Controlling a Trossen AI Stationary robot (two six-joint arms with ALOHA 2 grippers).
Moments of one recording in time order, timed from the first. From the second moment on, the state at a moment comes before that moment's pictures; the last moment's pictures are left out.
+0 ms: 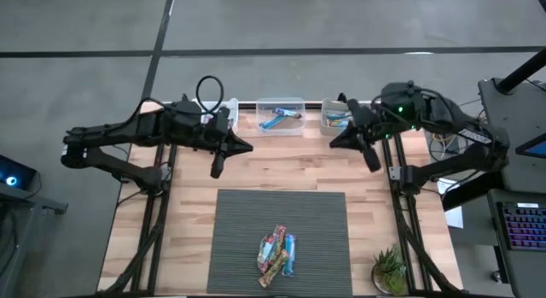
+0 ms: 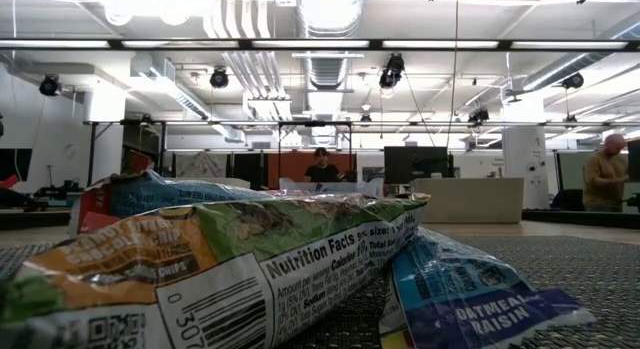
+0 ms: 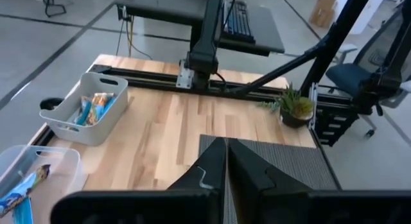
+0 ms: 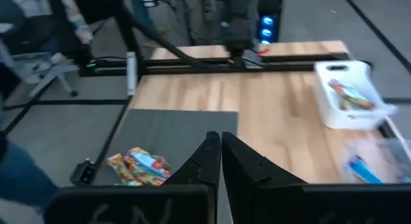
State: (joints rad) left arm 0.06 1.13 1.34 -0.53 0.08 -0.11; right arm -0.14 1.13 1.51 -0.83 -0.32 0.02
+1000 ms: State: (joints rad) left arm 0.06 1.12 1.33 -0.57 0.11 -0.05; right arm 0.20 1.30 1.40 -0.64 -0.32 -0.05
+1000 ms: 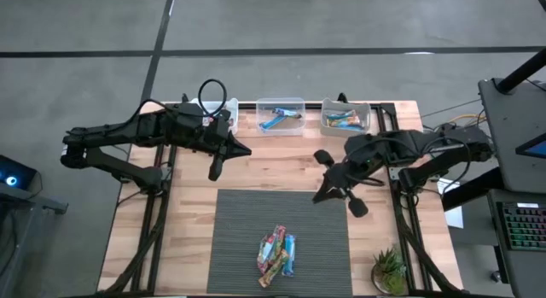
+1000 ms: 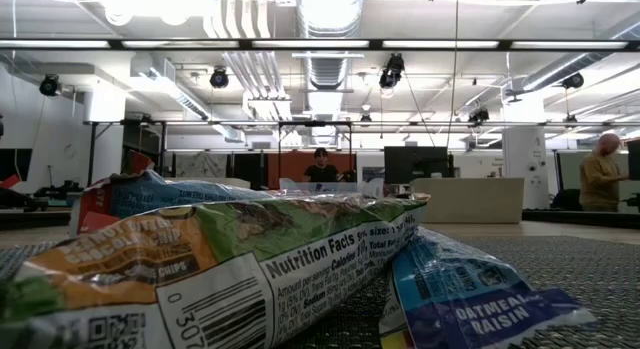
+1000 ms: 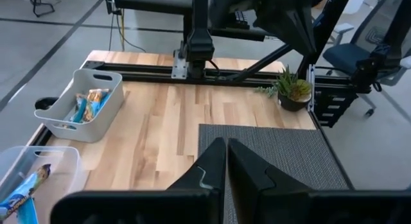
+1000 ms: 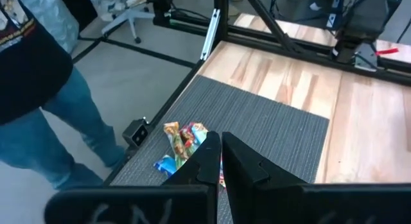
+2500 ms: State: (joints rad) left arm 0.06 1.10 1.33 -0.58 0.11 0.09; right arm 0.23 1.52 1.57 -0.72 -0.31 -0.30
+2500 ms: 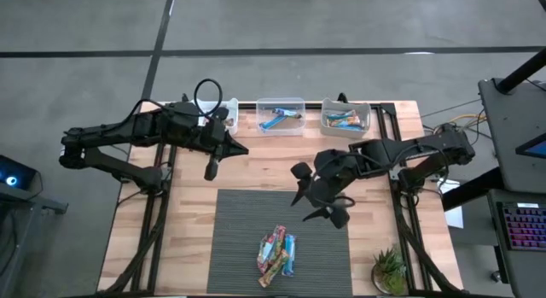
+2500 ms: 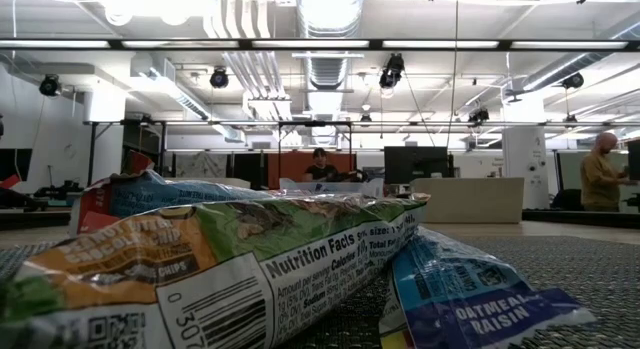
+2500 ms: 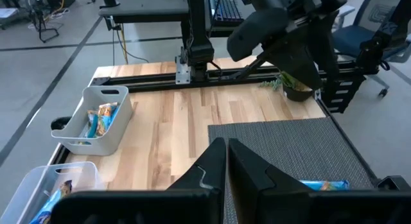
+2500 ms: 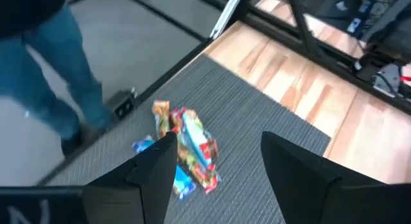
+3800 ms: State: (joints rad) left arm 0.06 1.10 1.30 -0.58 0.11 0.11; right arm 0.35 1.73 1.55 -0.76 -0.18 -0.82
